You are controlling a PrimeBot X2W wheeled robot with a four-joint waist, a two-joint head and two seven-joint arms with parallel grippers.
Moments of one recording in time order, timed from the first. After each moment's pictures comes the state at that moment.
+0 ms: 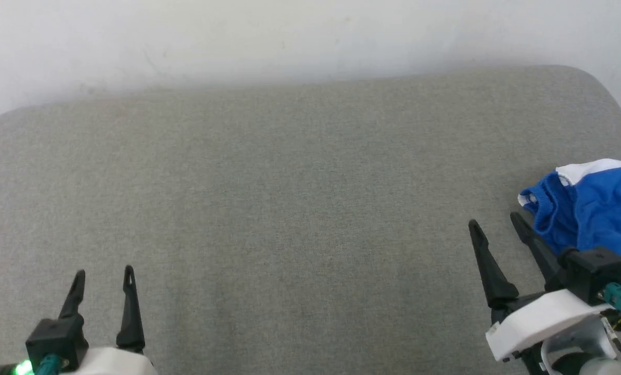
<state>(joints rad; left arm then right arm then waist) 0.15 0.59 -0.32 -0.25 -0.49 0.52 -0.13 0.06 -0.05 0.03 -0.23 0.17 0.13 0.15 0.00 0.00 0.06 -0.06</state>
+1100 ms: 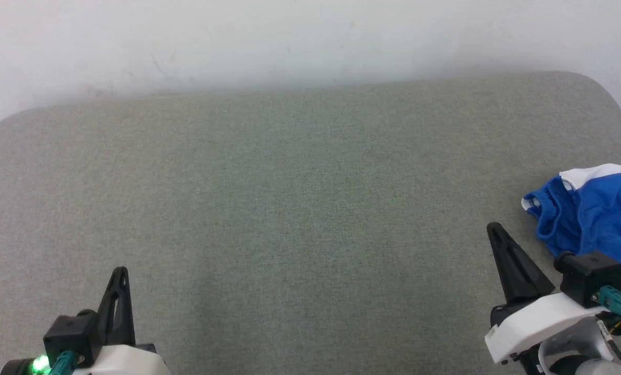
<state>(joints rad) 0.15 0.49 -0.28 -0.20 -0.41 0.43 -0.11 0.07 -0.06 0.03 -0.19 0.17 0.13 0.13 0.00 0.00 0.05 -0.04</state>
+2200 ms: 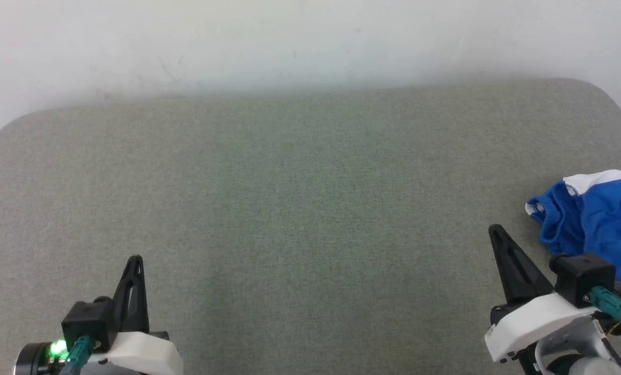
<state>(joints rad) 0.11 0.35 -0.19 -0.13 -0.28 0.30 -0.08 0.05 -0.05 0.02 -0.13 0.12 0.13 0.09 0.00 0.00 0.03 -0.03</state>
